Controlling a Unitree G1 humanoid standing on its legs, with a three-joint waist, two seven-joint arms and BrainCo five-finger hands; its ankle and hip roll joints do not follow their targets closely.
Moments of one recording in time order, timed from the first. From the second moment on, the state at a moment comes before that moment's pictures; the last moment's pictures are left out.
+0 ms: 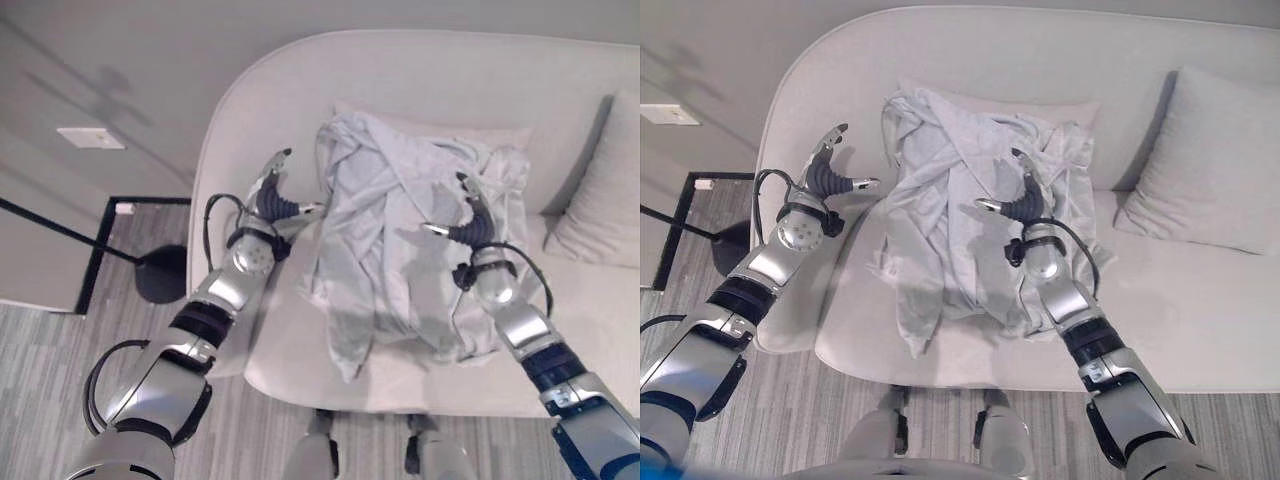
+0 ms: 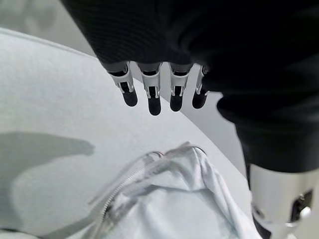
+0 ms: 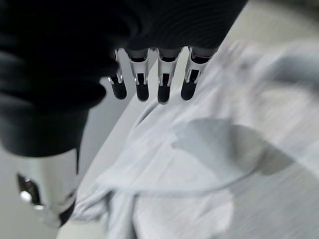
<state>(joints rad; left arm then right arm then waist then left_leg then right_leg) -0.77 0.56 -0.46 0.62 0.01 -0.12 0.34 -0.50 -0.46 0.29 0.33 -0.04 -0.07 -0.37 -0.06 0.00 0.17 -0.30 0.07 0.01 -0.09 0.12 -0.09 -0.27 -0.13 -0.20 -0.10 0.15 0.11</state>
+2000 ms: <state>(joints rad) -1.04 0.53 -0.67 0.80 -0.15 -0.12 0.27 -1.00 -0.54 0.56 0.99 0.42 -0.09 -0.23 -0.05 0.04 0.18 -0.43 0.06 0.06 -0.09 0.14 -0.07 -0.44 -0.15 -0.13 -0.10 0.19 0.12</state>
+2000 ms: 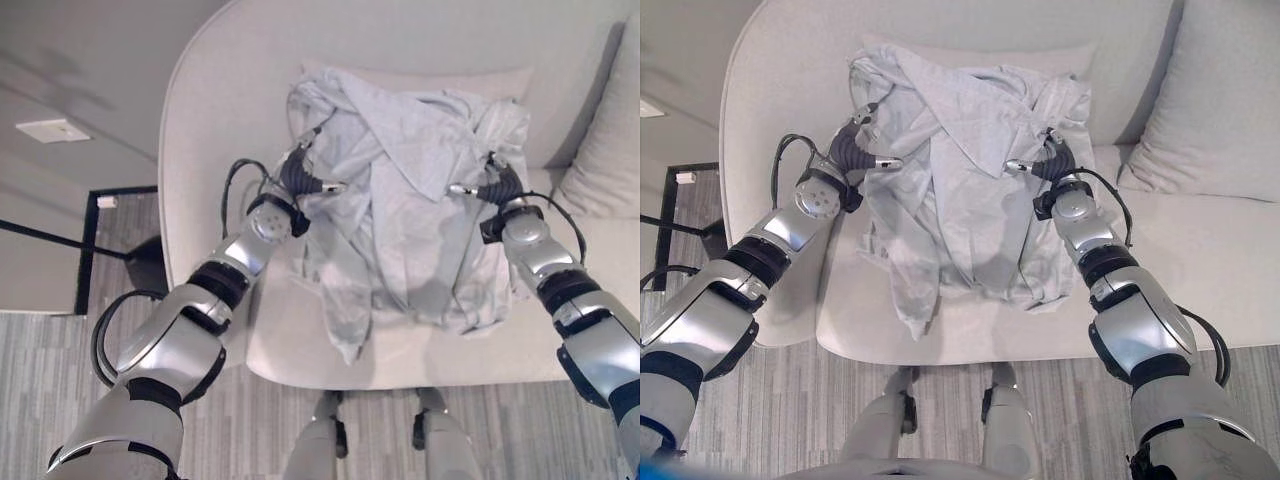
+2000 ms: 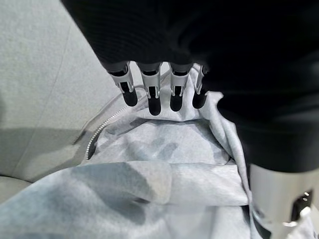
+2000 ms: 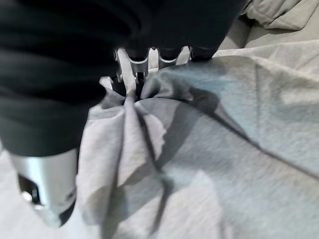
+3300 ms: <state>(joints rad) -1.19 0.52 -0.75 0.79 -0.15 -0.12 0.27 -1.06 -0.71 0.56 1.12 0.28 -0.09 -0.24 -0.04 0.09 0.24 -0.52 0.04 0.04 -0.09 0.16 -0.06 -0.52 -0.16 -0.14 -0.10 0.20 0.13</state>
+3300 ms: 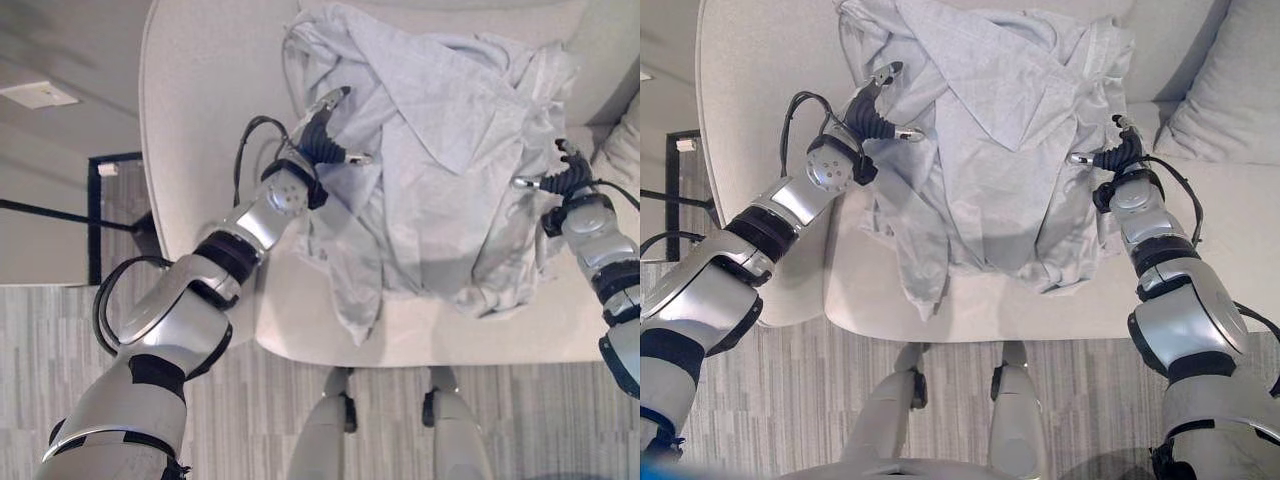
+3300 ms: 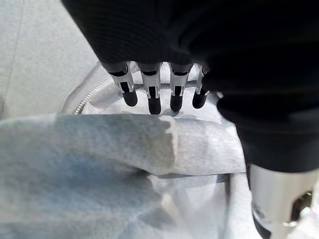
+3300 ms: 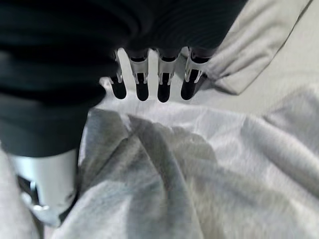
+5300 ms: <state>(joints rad) -1.21 0.47 -0.64 0.79 -0.05 -0.07 0.42 -0.99 -0.55 0.43 0.52 0.11 -0.10 -0.53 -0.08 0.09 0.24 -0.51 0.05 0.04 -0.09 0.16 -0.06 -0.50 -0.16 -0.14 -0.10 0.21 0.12</state>
